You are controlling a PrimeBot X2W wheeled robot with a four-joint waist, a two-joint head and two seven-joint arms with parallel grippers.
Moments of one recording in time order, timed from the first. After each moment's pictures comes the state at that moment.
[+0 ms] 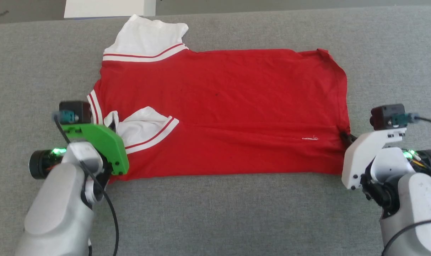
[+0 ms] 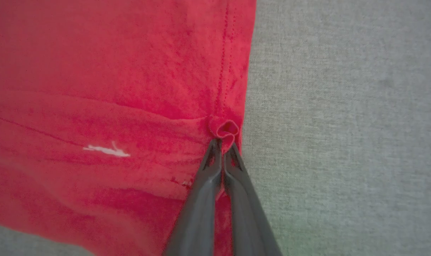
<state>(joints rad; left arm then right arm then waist) -0.47 0.33 -0.27 0.39 -0.49 0.10 0.34 -0.32 -0.08 -0.07 0.16 0.12 0.13 0.62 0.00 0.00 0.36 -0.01</state>
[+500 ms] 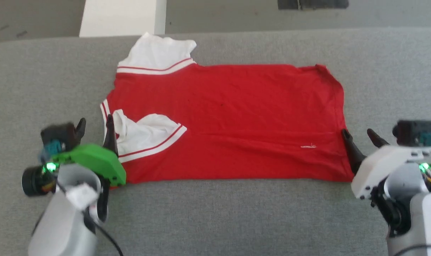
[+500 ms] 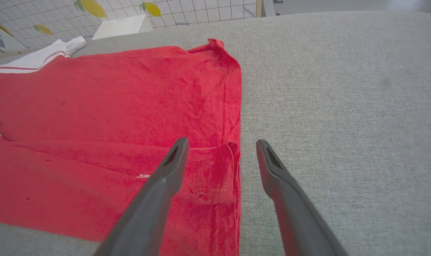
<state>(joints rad) -0.35 0.31 -0.21 0.26 -0.46 0.18 0.02 -0.23 -0.05 -0.14 0.05 0.19 0.13 0.45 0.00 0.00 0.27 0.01</state>
